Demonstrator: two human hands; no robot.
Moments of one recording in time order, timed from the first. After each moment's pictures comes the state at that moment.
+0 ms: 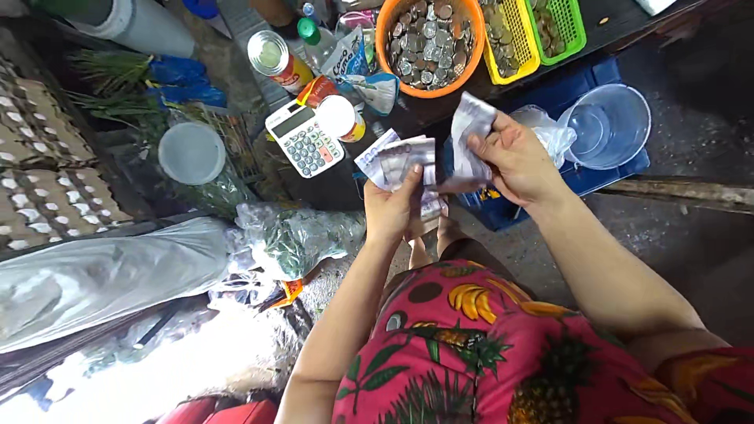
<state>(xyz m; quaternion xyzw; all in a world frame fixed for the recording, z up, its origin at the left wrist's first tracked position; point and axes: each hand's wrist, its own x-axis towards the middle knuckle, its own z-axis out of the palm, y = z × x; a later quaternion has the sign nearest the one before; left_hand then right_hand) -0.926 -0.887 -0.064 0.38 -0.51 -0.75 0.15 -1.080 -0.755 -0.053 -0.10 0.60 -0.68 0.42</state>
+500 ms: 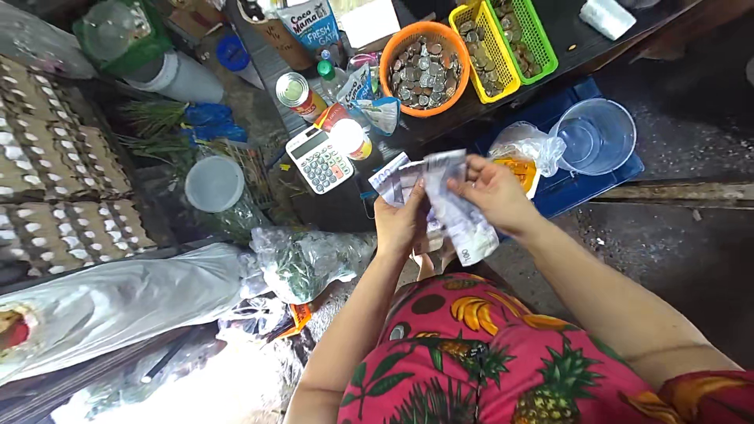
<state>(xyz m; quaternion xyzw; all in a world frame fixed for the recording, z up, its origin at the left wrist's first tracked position) -0.912 -0.872 -0.052 0.38 -0.49 -0.77 0.16 -1.026 -0.739 -0.035 -0.15 0.67 -0.62 0.38</state>
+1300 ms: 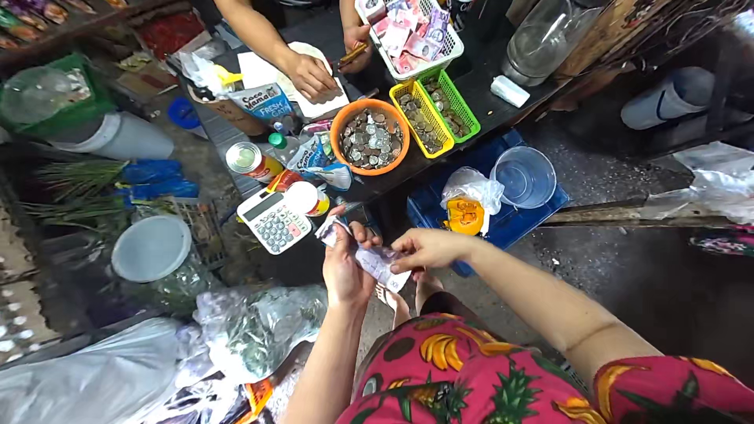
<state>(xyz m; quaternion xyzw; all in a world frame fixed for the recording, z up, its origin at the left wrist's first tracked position) -0.950 -0.883 -0.045 0.31 -0.24 -0.89 0.24 -1.078 -0.753 -0.042 -0.34 0.57 -0.36 0.66</state>
